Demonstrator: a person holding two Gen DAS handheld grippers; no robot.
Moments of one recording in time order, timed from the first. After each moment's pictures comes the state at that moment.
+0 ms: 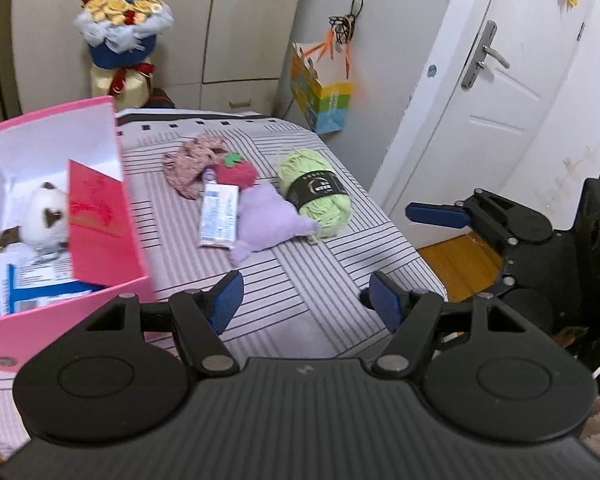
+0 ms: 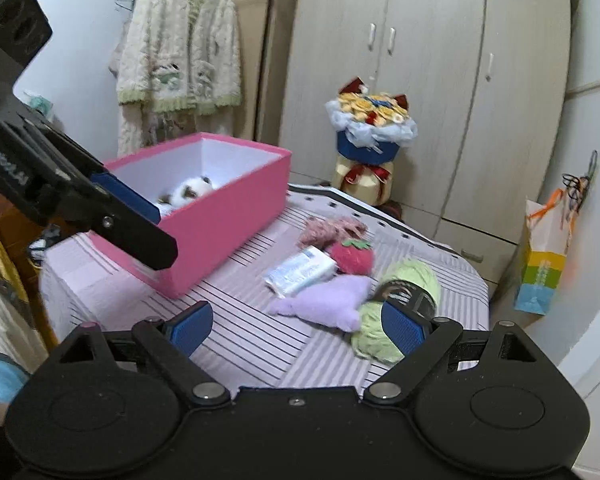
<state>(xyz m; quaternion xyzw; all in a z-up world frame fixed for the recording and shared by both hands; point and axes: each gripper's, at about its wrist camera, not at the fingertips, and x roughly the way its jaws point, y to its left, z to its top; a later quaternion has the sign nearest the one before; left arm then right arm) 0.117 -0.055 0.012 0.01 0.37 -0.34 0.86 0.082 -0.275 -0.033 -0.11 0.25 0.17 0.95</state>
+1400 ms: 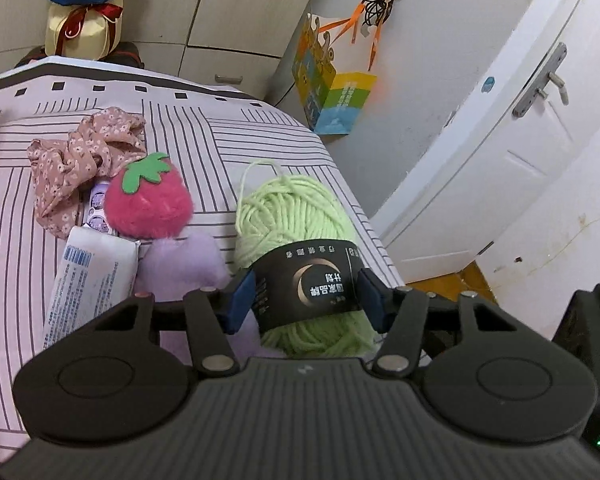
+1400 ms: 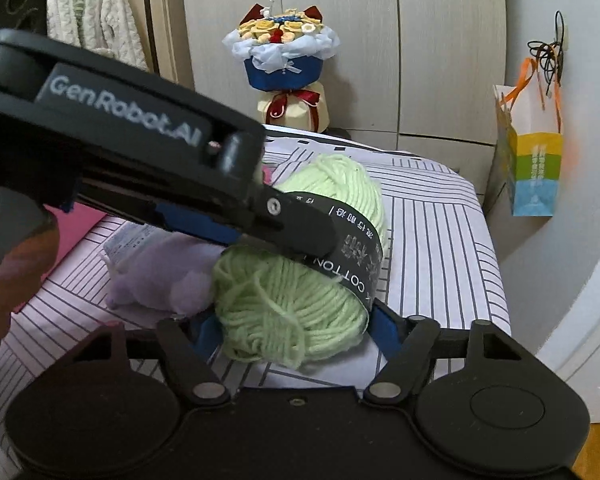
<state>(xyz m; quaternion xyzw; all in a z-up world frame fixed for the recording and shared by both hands) 0.263 -0.186 -0.086 -0.08 0.41 -0.33 0.85 0.206 -0.334 -0.131 -0.01 0.31 0.11 0.95</state>
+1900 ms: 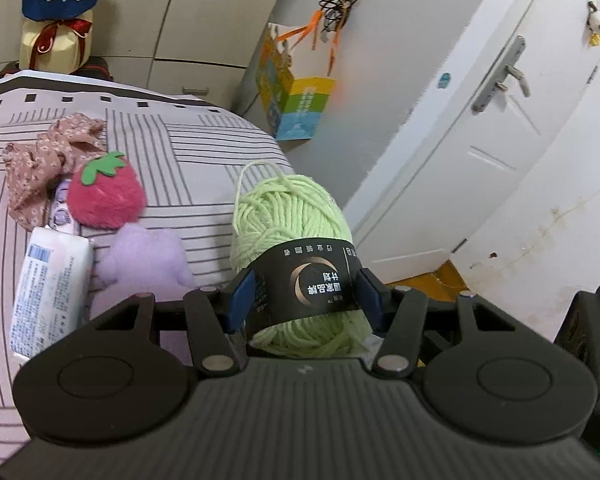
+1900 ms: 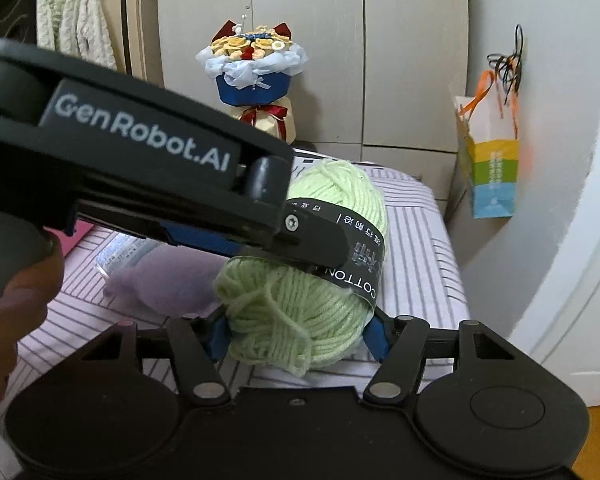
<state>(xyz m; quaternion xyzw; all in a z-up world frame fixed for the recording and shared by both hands) 0.231 -0.190 -0.075 -0.08 0.38 -0.38 0.84 0.167 -0.328 -0.113 -0.02 0.29 0.05 0.95</state>
